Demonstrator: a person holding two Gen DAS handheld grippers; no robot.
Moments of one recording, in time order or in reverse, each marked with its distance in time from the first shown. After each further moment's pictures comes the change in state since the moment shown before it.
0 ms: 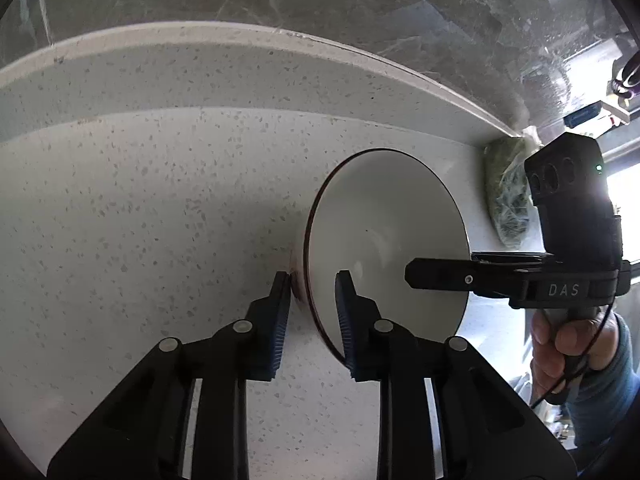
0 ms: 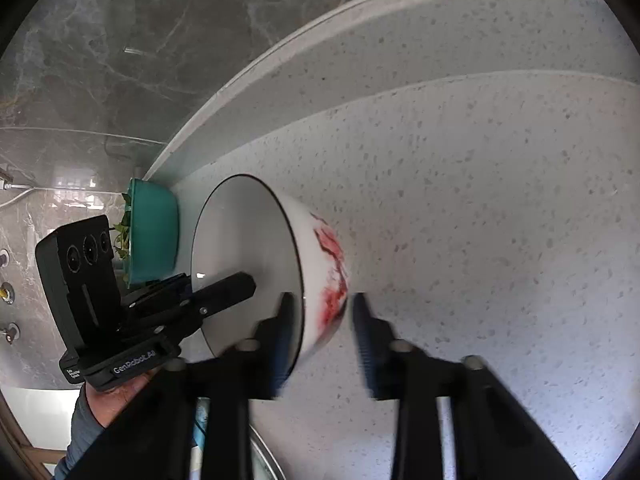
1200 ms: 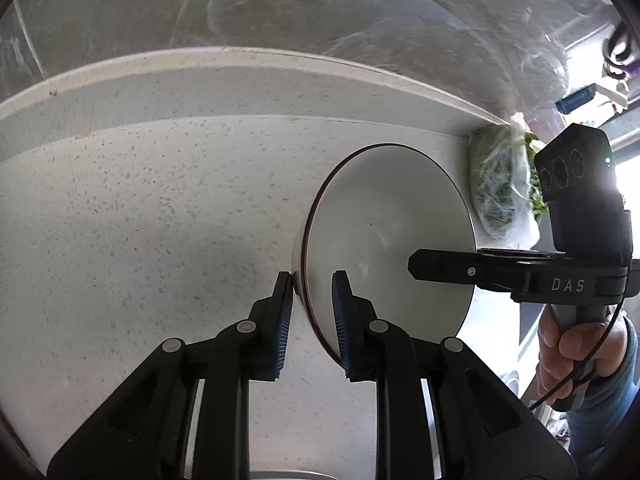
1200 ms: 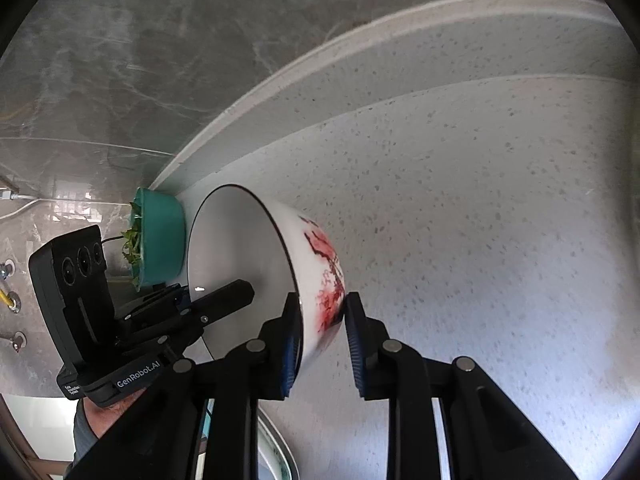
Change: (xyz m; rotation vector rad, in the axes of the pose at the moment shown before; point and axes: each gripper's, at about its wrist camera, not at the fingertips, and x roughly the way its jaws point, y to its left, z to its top) left arm -0.010 -0.049 -0.006 0.023 0.013 0.030; right arm -0.040 0.002 -0.015 0.033 -0.035 -0.014
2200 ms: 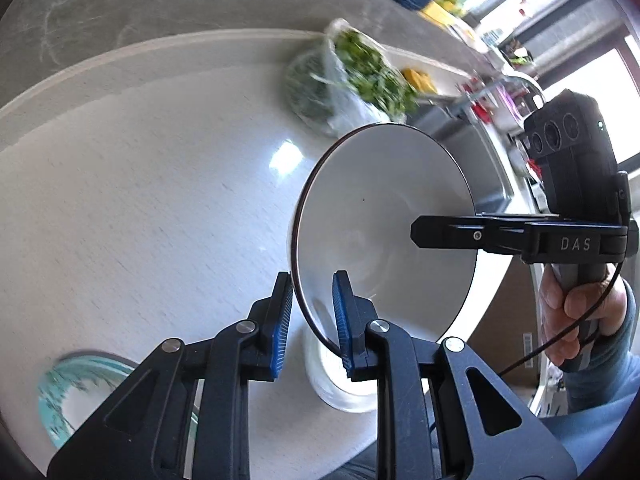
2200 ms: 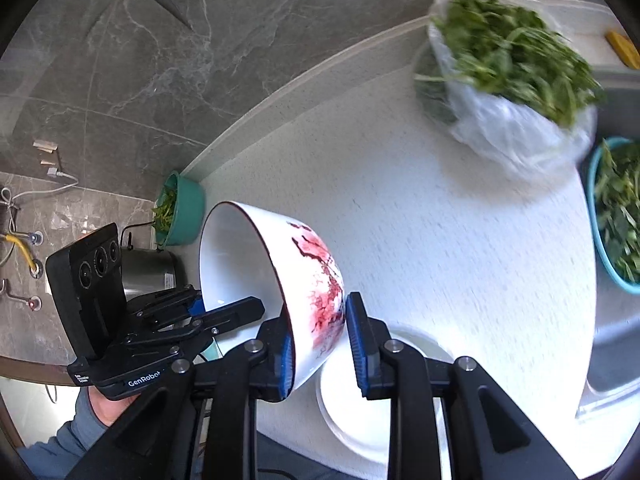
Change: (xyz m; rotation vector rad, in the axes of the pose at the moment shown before) left arm -0.042 -0.209 -0.135 0.232 0.049 -0.117; right arm -0.139 -0.017 -0.160 0.034 -0.139 -0.031
